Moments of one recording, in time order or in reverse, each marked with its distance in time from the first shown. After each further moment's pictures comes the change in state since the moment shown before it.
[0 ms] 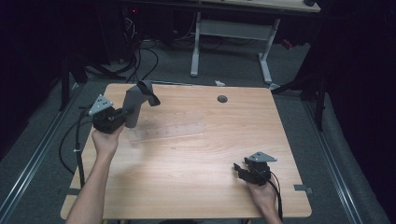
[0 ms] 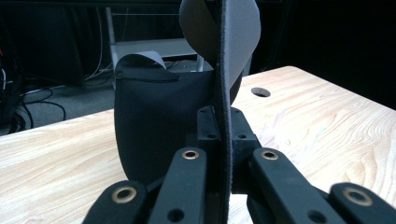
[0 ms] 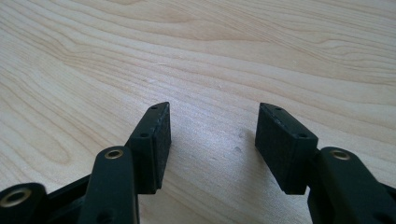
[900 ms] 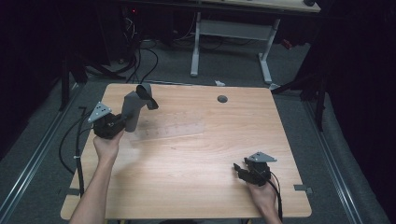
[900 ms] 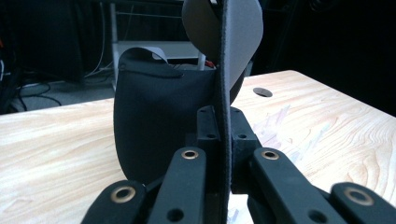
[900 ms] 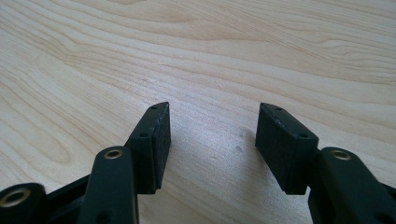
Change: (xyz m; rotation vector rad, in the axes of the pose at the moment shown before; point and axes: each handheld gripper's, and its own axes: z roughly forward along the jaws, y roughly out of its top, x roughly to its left) left arm 0.003 -0.024 0.000 -0.028 0.014 -0.063; right arm 0.001 0.000 0.000 0.000 -0.003 0.003
